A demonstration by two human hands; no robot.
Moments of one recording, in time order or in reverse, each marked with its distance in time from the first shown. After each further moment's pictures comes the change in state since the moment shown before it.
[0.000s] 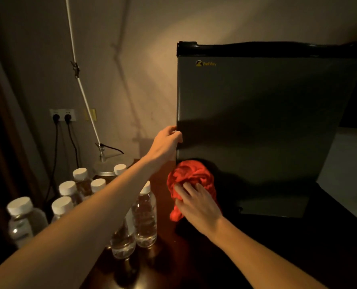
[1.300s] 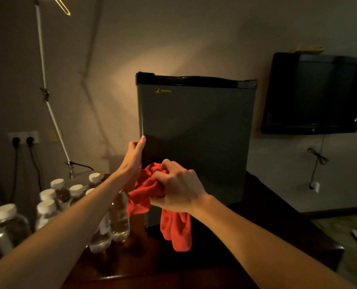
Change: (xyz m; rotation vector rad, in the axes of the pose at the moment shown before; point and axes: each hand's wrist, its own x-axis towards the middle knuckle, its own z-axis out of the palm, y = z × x) left_hand -0.074 0.025 0.012 -0.245 0.050 -0.050; right_hand -0.038 0.003 -0.167 0.284 0.122 0.306
